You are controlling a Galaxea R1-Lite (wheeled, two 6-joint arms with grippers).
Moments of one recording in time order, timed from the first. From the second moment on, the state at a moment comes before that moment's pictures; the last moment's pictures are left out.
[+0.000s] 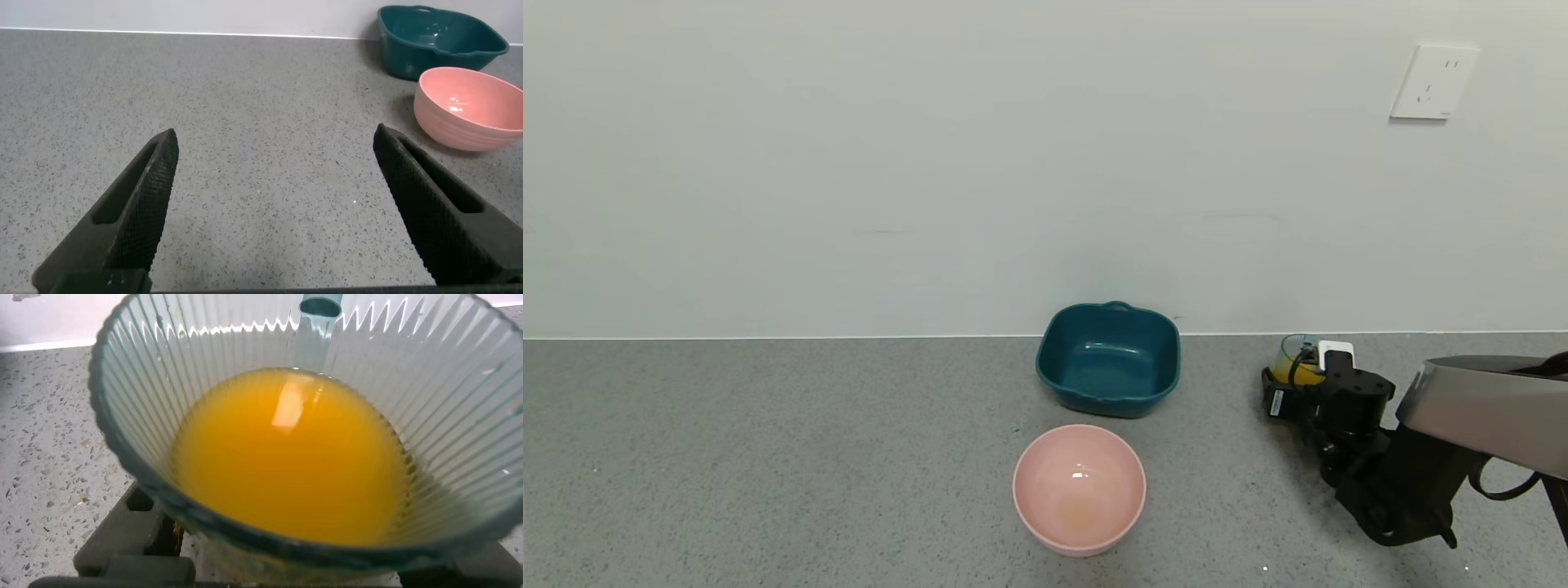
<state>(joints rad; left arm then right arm) 0.00 0.00 0.00 0.01 0.01 -0.07 0.15 2.45 -0.81 -1.47 -0.37 0.07</state>
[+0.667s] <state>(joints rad) 0.00 0.00 0.00 0.01 0.01 -0.07 0.15 2.42 -0.81 -1.45 -0.37 0.05</state>
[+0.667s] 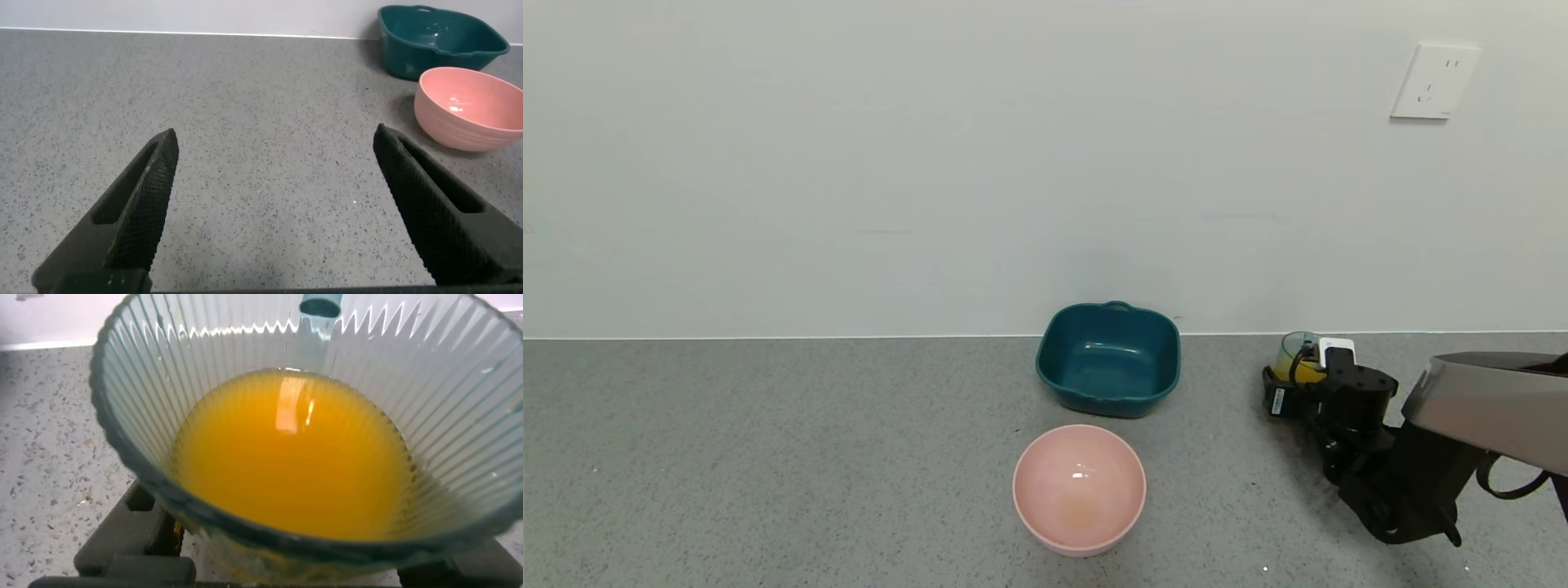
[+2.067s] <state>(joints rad) 0.00 0.00 0.00 0.01 0.01 -0.07 0.33 2.08 -1.18 -0.80 -0.36 -0.11</state>
